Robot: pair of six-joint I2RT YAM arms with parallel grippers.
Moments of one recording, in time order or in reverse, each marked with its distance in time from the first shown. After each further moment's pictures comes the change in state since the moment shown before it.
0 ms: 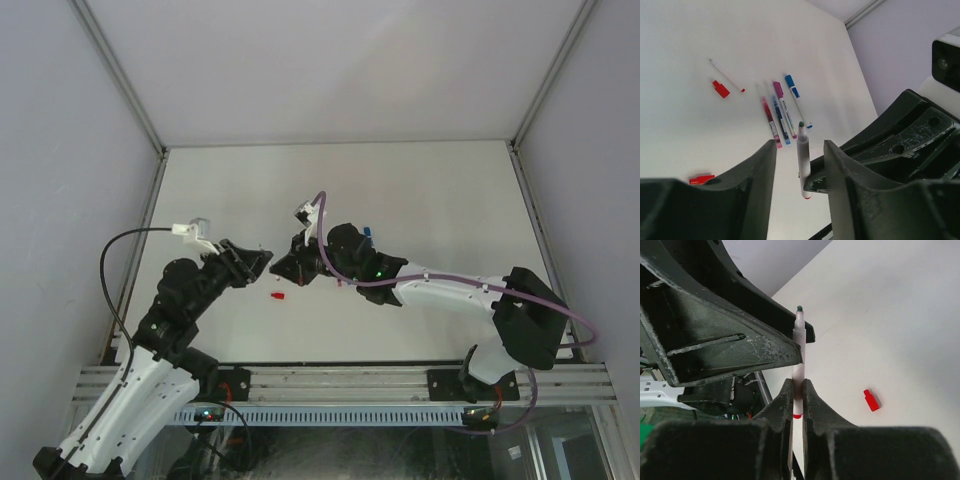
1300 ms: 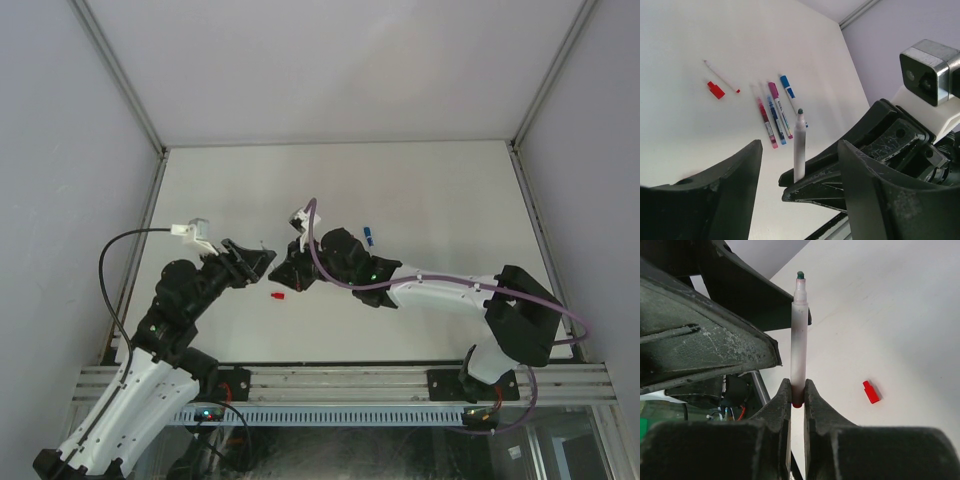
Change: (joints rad) left arm 0.000 -0.010 0.000 0.011 0.013 -0.007; right arm 0.024 0.032 0.000 -0.018 0.011 -0.018
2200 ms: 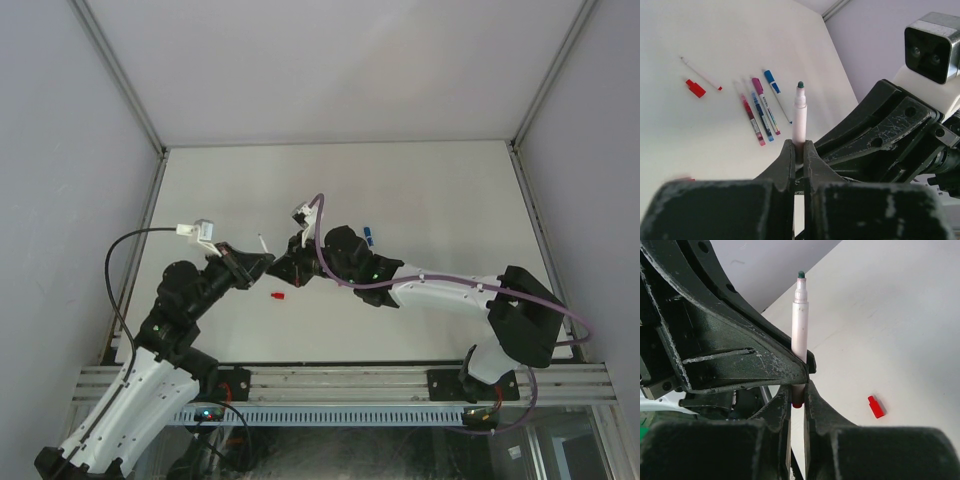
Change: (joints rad) left arm 0.000 0.001 -0.032 0.065 0.071 -0.014; right arm -0.009 -0.012 0.000 0.068 0.003 0.026
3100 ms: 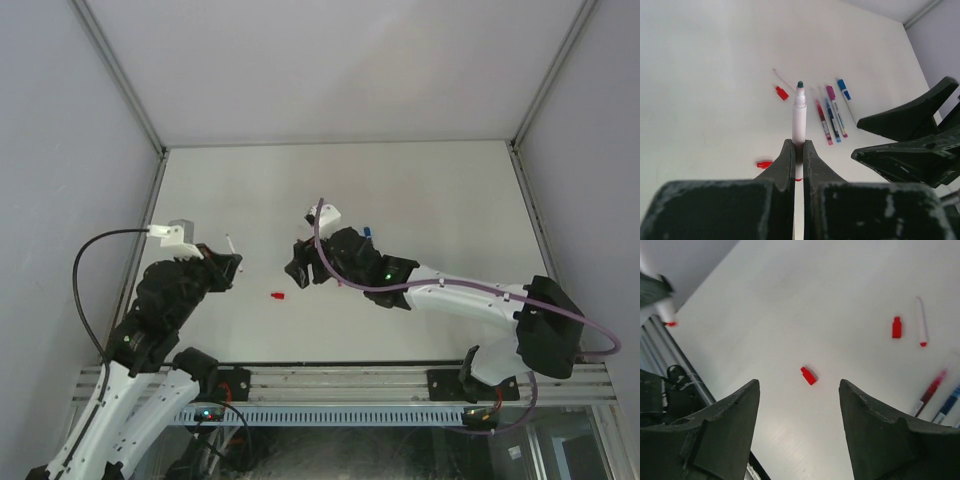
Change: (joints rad) left arm 0.002 -0.036 0.205 -0.384 -0.242 0.230; right arm 0.016 -0.119 0.008 -0.292 0.272 -0.129
